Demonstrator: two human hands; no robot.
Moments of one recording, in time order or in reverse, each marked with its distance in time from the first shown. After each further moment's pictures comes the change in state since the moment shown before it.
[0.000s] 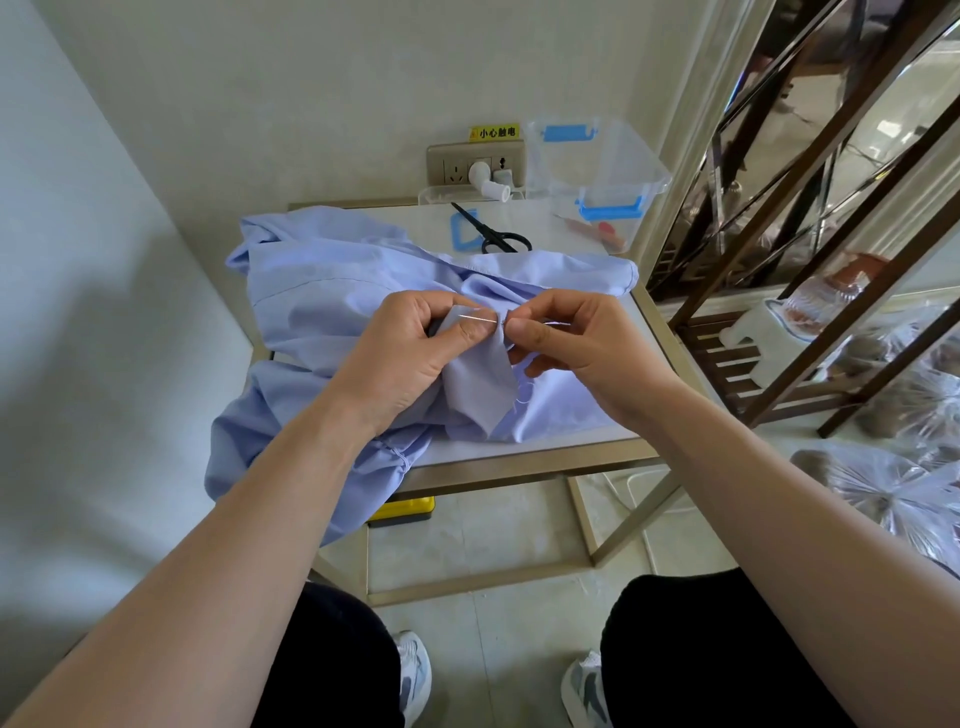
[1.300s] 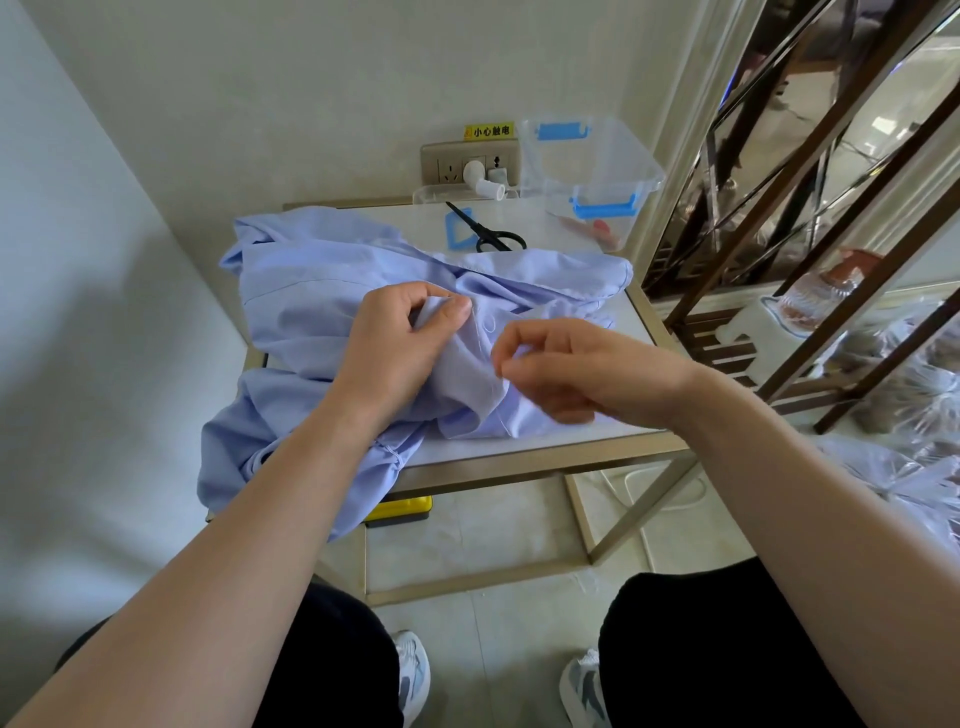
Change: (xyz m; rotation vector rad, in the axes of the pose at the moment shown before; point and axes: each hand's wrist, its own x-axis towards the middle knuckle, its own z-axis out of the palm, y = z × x) left_hand 0.005 -0.004 0.005 0.153 0.229 0.026; right_hand -0.014 -0.020 -0.010 -0.113 -0.483 0.253
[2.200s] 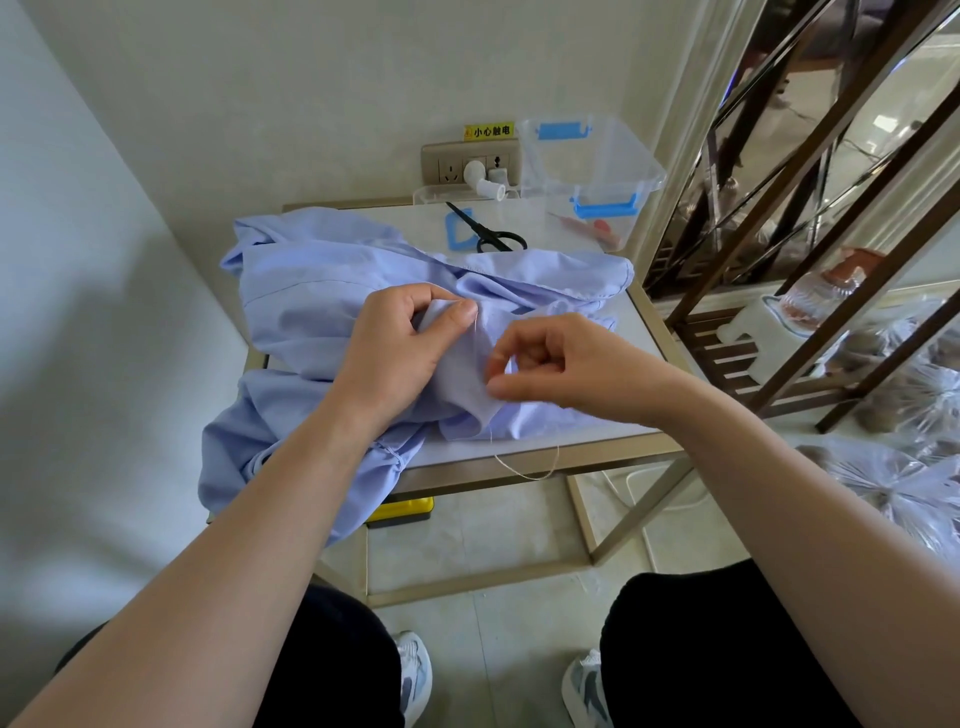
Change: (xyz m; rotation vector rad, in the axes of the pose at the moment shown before) left_hand -0.001 0.000 -0.001 0.004 -0.031 0.018; right_hand 0.006 0.001 0.005 -0.375 0.220 -0.104
